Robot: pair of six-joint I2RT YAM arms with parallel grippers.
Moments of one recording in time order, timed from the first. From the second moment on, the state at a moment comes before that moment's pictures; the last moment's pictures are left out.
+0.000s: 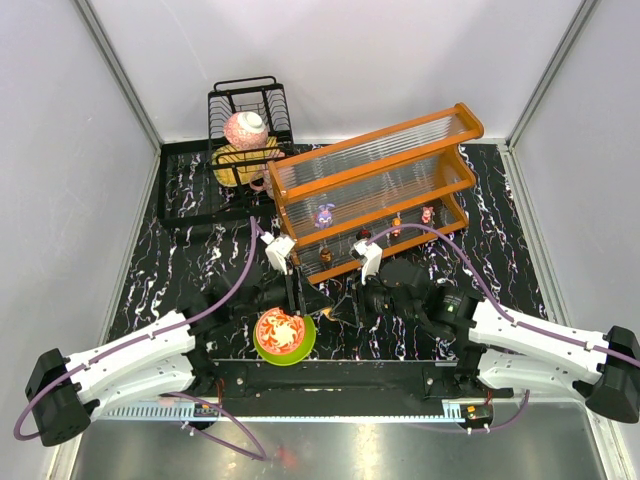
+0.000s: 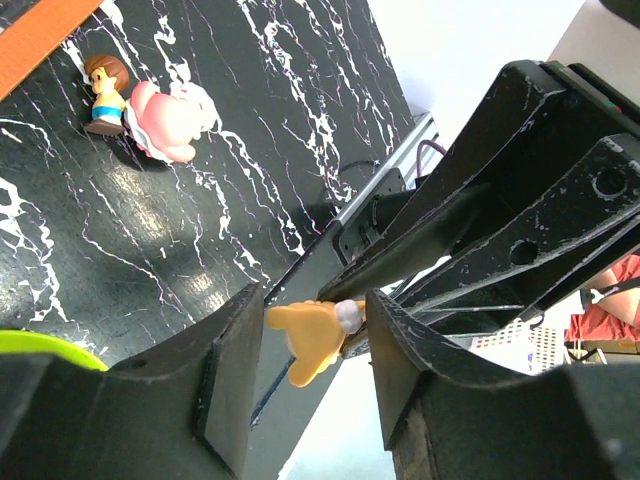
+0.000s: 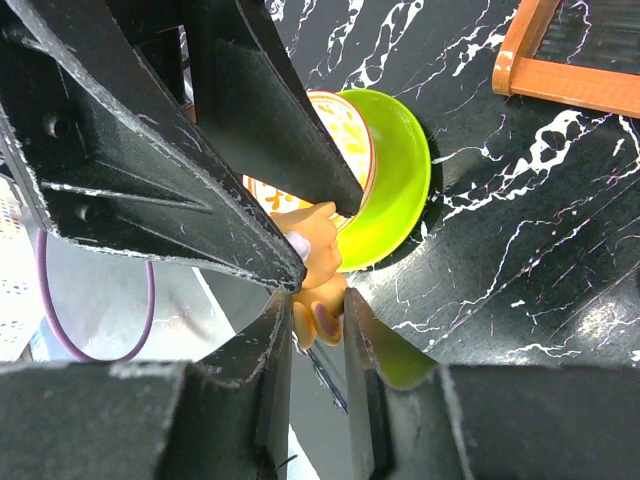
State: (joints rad) left arm -0.92 0.82 0.50 0.00 0.24 -0.87; right arm 1.08 0.97 0.70 -0.21 -0.12 0.59
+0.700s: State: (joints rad) left arm -0.93 0.84 0.49 0.04 0.25 -0.87; right arm 1.08 0.95 0.70 -0.20 -0.09 0.59
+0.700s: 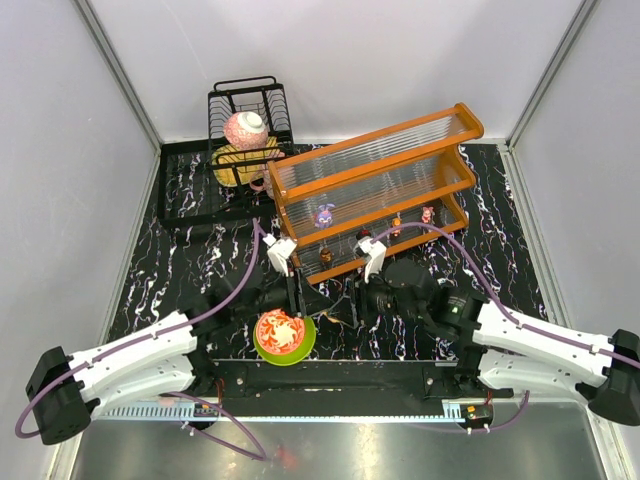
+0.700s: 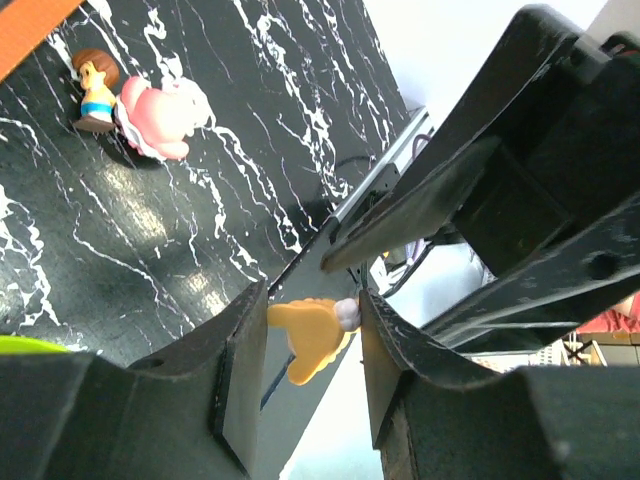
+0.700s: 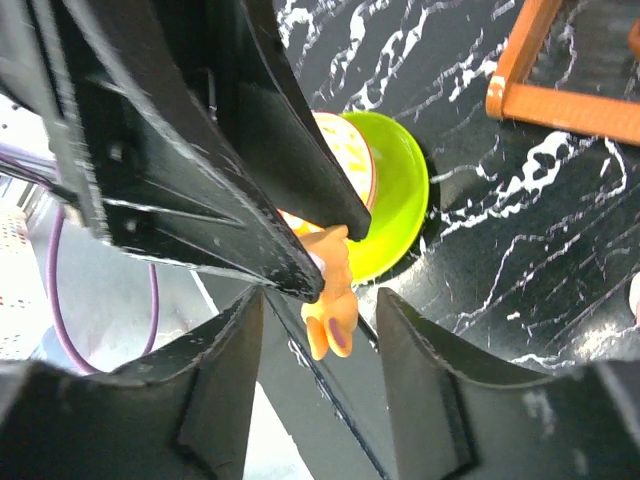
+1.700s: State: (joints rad) left arm -0.93 0.49 0.27 0.31 0.10 -0.99; right arm 1.08 0.86 0.31 0.58 -0.07 1.08
